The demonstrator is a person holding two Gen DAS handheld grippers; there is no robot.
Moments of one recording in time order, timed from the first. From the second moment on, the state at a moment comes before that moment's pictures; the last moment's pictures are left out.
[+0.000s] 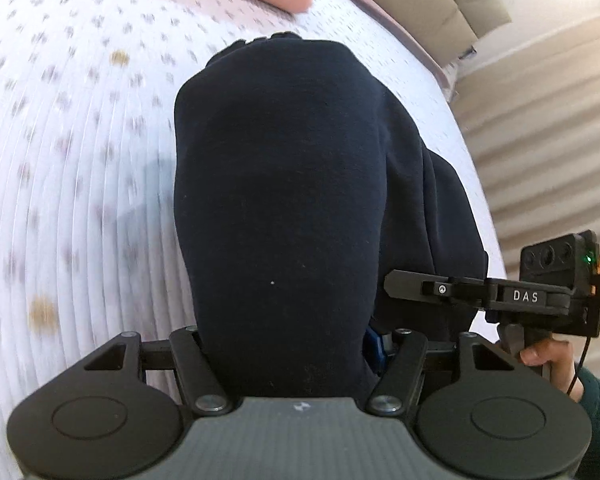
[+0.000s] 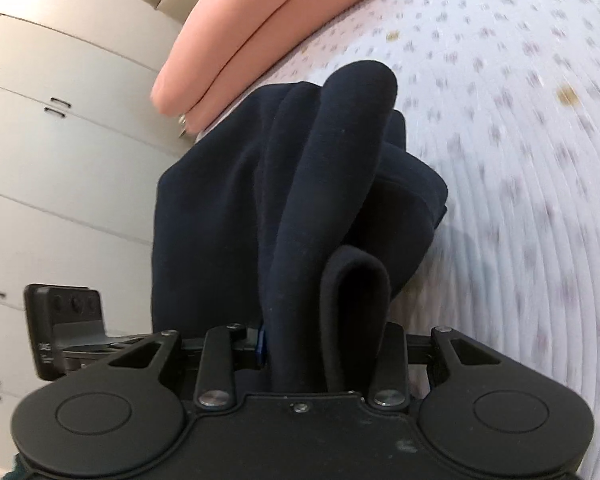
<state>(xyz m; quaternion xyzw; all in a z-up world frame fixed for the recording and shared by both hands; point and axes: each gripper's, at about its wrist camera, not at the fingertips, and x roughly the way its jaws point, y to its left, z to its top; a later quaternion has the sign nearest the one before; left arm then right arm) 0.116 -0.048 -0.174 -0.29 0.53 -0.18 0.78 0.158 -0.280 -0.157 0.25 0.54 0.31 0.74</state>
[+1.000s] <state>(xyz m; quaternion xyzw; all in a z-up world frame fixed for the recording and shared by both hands) 0.057 -0.044 -0.212 -0.18 0.55 -0.20 0.79 0.125 -0.308 -0.182 0.06 0.52 0.24 0.81</state>
